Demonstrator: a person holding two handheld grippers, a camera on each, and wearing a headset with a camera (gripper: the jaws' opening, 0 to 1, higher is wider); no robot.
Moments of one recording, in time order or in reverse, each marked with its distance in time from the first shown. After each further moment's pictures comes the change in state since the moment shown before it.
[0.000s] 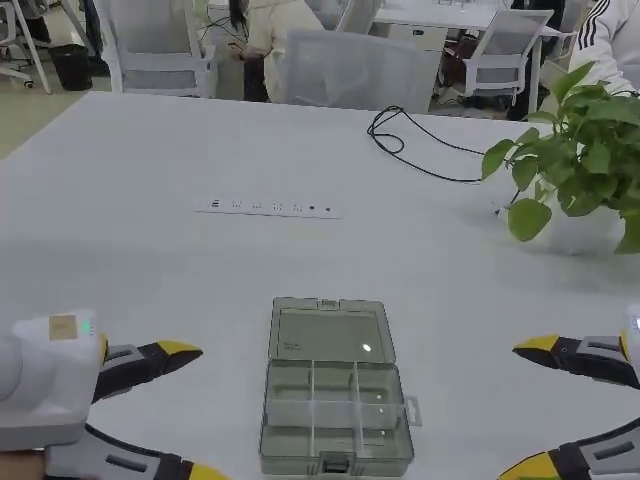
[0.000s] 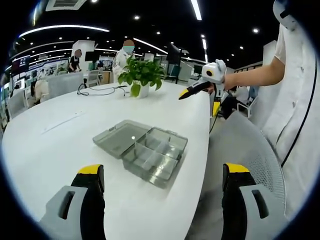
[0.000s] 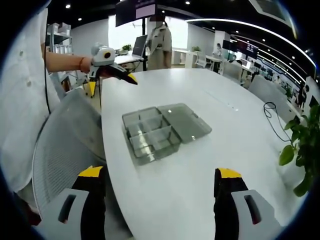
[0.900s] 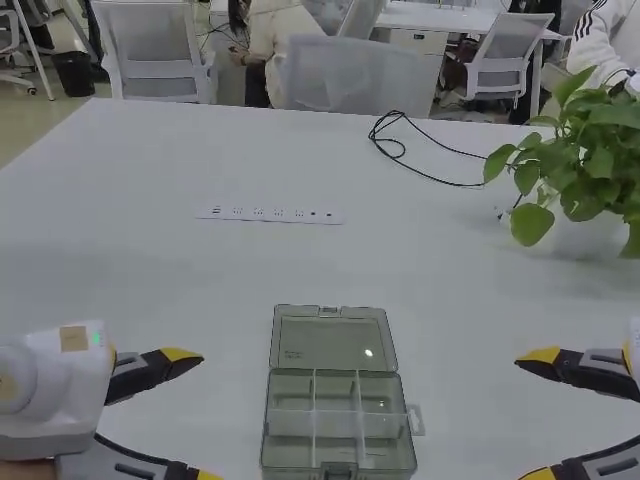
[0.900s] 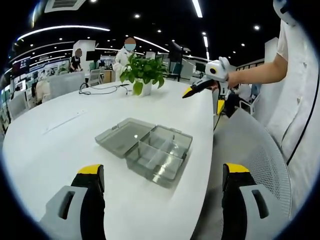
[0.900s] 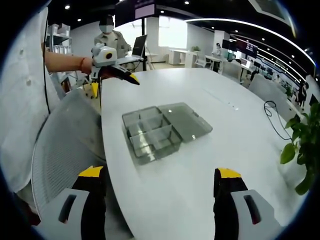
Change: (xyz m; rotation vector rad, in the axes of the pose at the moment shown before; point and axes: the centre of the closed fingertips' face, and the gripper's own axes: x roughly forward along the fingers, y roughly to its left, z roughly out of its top) left arm 0.006 0.008 -0.002 0.011 0.015 0.021; right arm 0.003 0.007 0.002 0.009 -0.002 0.001
